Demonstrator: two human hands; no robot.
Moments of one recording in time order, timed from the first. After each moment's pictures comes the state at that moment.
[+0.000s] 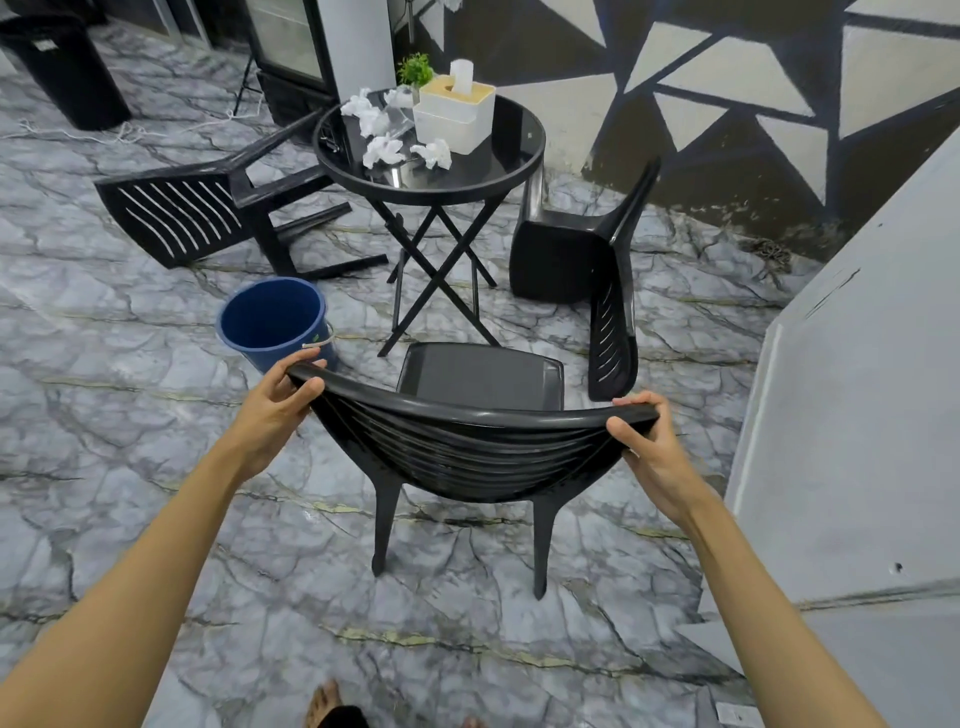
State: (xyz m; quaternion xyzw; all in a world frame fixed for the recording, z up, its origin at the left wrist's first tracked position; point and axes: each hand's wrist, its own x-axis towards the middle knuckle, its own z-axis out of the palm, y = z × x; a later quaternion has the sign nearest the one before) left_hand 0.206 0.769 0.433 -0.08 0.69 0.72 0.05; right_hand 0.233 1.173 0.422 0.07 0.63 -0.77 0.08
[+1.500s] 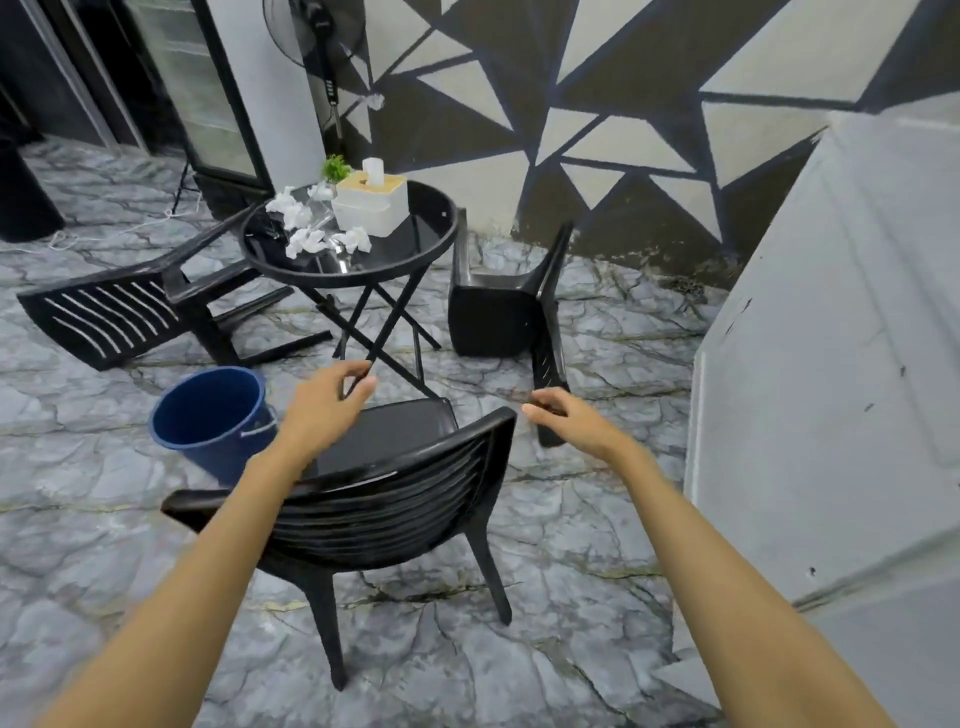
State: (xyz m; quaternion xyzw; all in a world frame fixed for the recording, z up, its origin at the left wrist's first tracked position) left_hand 0.155 0.923 0.523 0.02 0.92 0.38 0.00; right_hand 0.158 1.222 0.469 0.03 0.87 -0.47 0.15
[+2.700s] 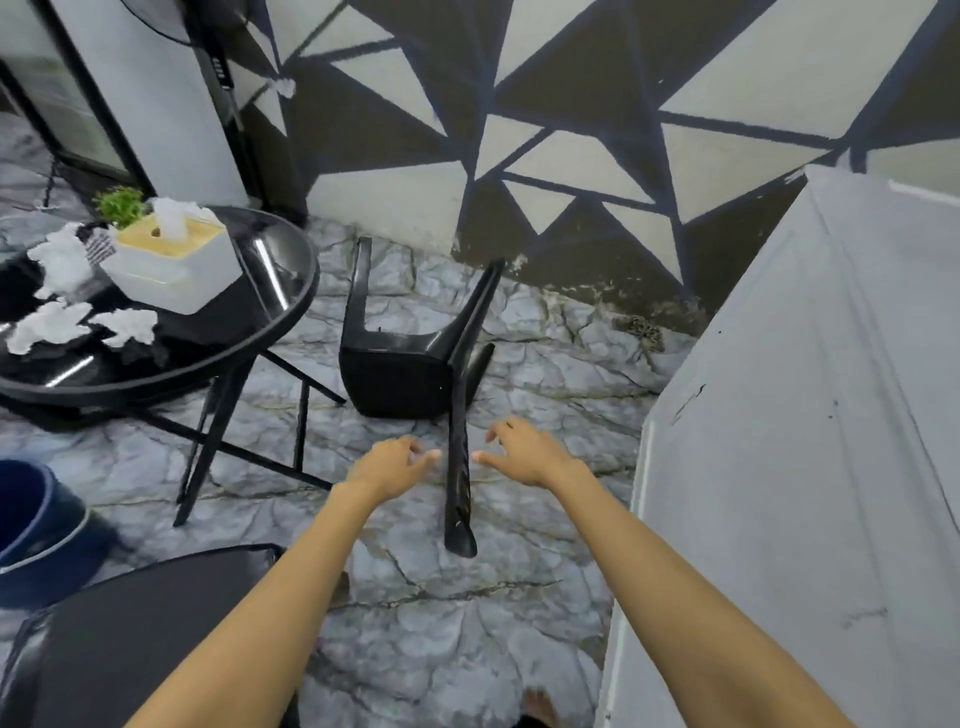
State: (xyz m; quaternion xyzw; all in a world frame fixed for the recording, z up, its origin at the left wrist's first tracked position) left_hand -0.198 1.285 0.433 0.04 0.93 0.25 0.25; right_hand -0.189 1.492 0.448 -0.07 0.96 -0.13 0.23
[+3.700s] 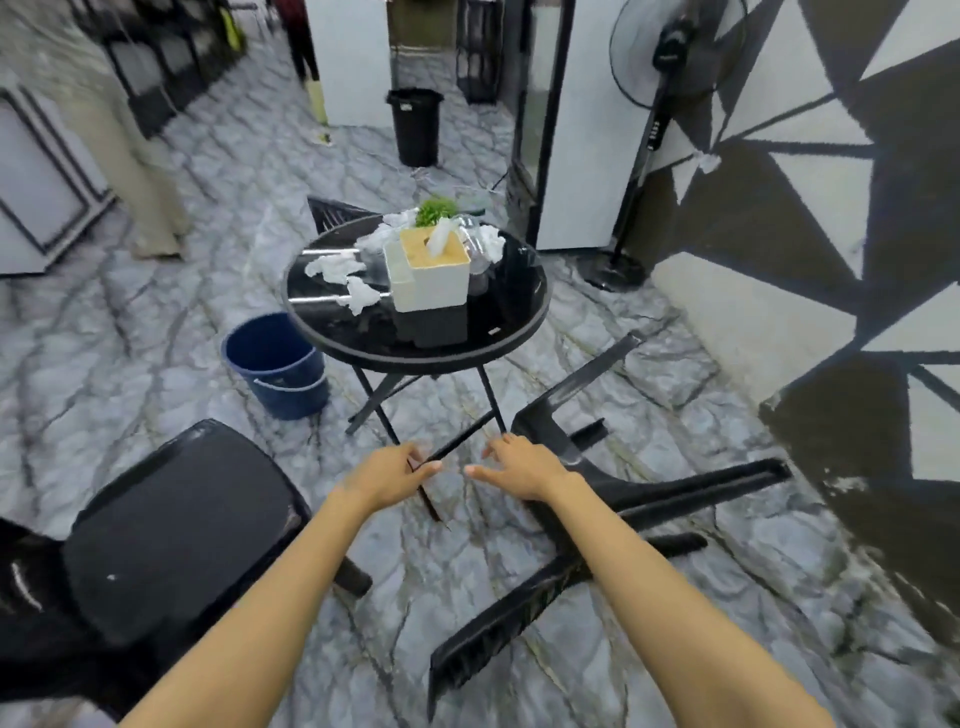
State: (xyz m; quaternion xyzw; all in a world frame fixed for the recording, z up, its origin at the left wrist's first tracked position) left_hand -0.359 1.305 0.431 -0.37 0.87 0.31 0.07; right_hand -0.526 1.428 0.436 -0.52 0.81 -0.03 0.27
